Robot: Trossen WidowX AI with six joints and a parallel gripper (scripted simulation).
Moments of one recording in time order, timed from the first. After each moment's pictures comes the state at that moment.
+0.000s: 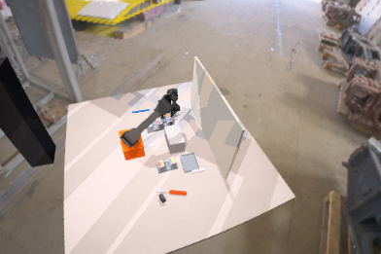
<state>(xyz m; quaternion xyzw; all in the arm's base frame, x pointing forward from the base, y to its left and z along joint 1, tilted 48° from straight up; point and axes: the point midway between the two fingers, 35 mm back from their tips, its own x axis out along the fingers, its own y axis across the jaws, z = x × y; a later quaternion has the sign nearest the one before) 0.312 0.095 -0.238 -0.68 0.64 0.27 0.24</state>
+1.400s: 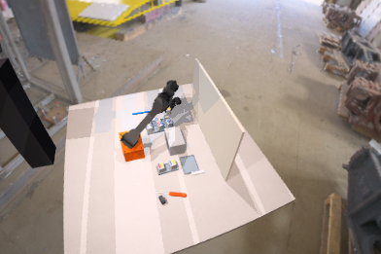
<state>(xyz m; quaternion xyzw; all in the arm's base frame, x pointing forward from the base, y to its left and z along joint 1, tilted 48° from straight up) 0.312 0.154 -0.186 -0.68 0.63 0.27 0.25</state>
